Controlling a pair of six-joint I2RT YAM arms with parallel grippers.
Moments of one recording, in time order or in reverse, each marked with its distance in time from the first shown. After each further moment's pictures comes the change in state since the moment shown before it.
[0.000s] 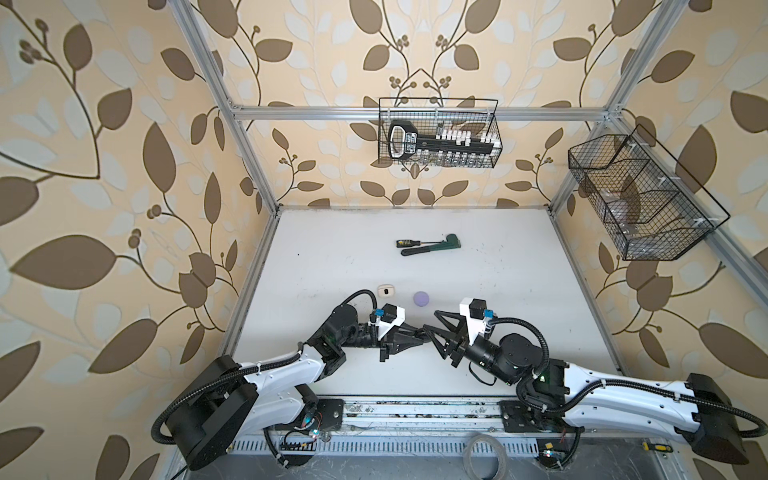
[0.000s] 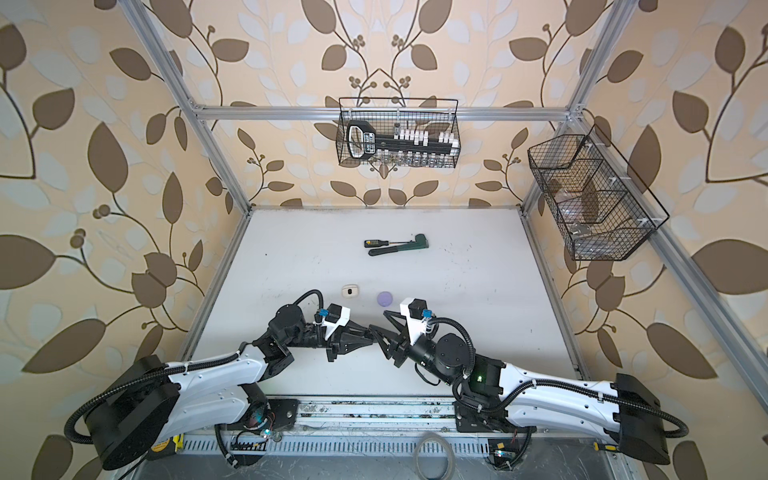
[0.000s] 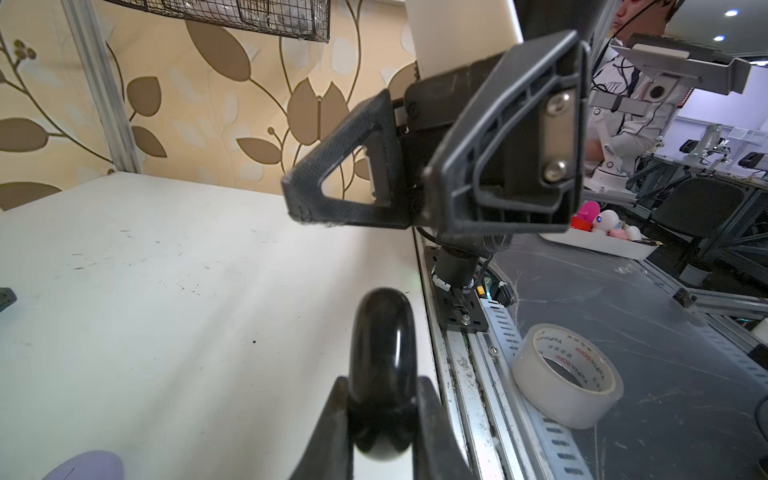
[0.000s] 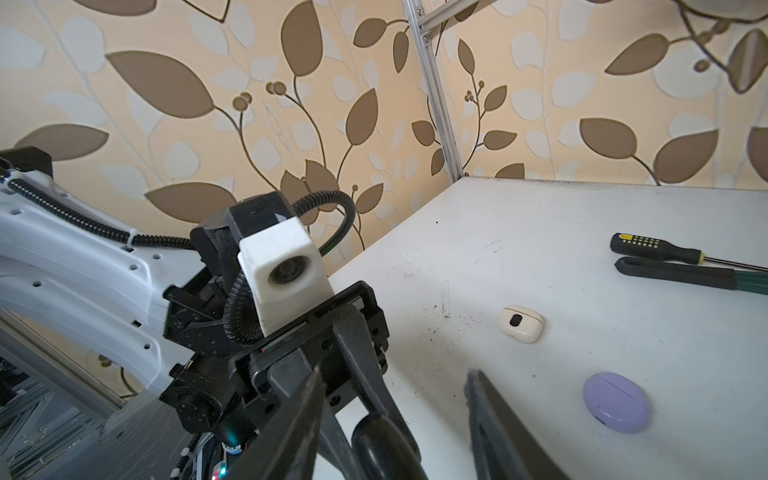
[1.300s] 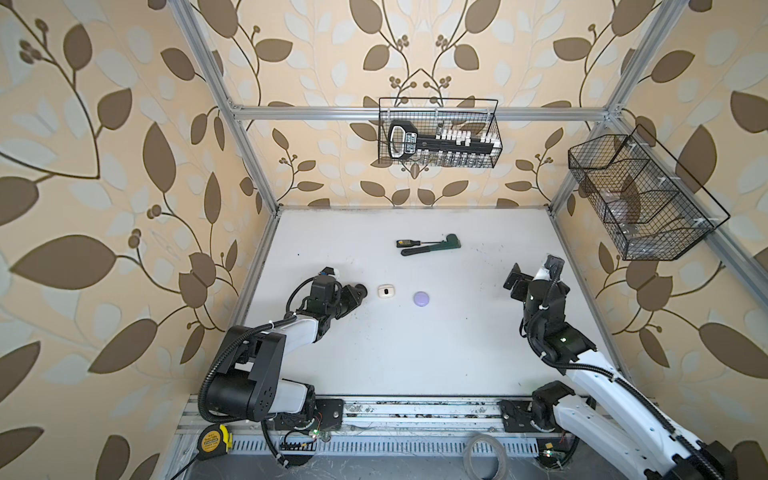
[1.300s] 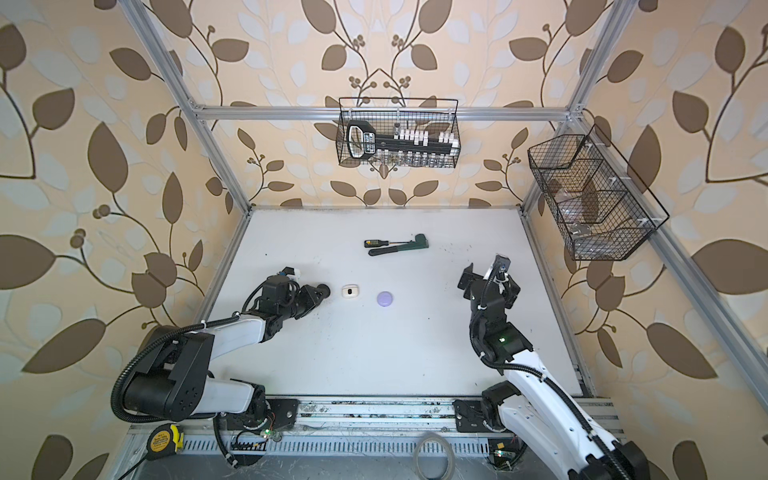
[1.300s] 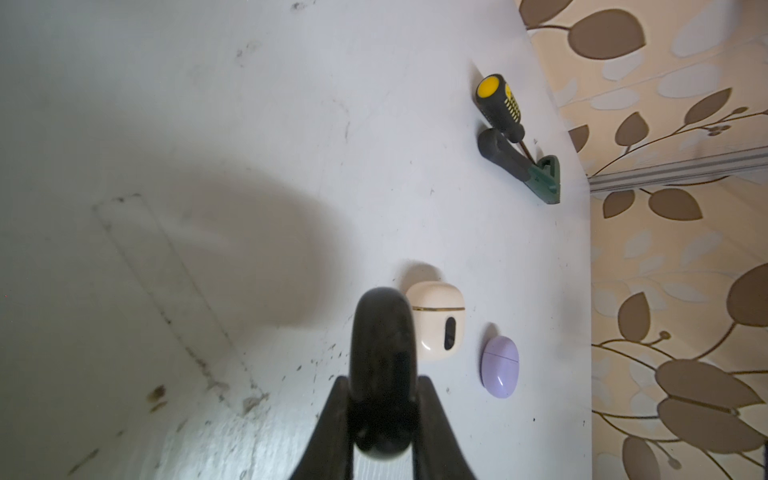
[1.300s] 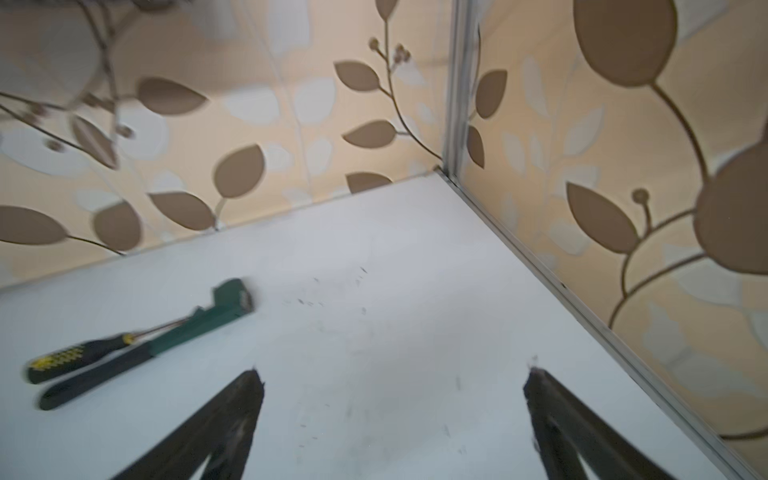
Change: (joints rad) left arm 0.525 0.259 0.167 -0.523 -0.497 -0.752; right arm -0.925 0.024 0.083 -0.397 0.370 -0.091
